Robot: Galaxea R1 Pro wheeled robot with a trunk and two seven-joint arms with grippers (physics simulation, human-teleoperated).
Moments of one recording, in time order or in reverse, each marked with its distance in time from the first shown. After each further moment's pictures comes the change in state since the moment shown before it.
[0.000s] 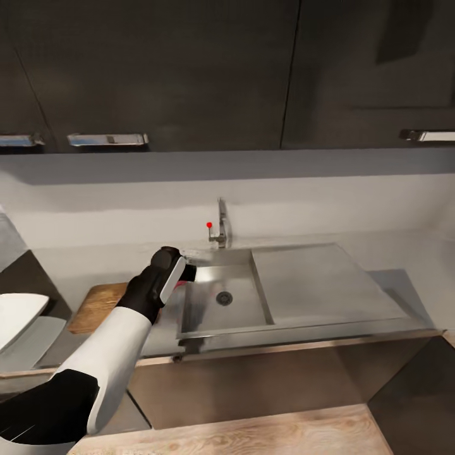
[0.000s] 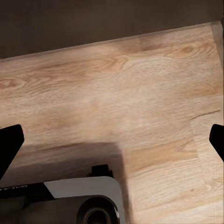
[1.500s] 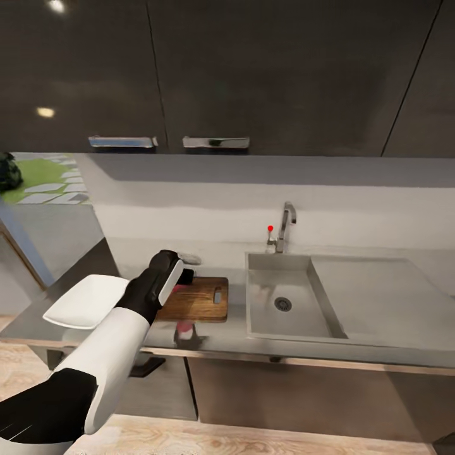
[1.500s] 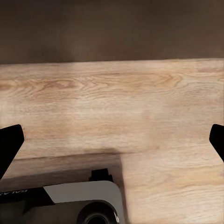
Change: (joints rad) left arm 0.001 0.014 0.000 0.043 -0.001 -0.001 0.000; right arm 0.000 -0.001 0.000 0.000 -0.001 0.000 -0.001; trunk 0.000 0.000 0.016
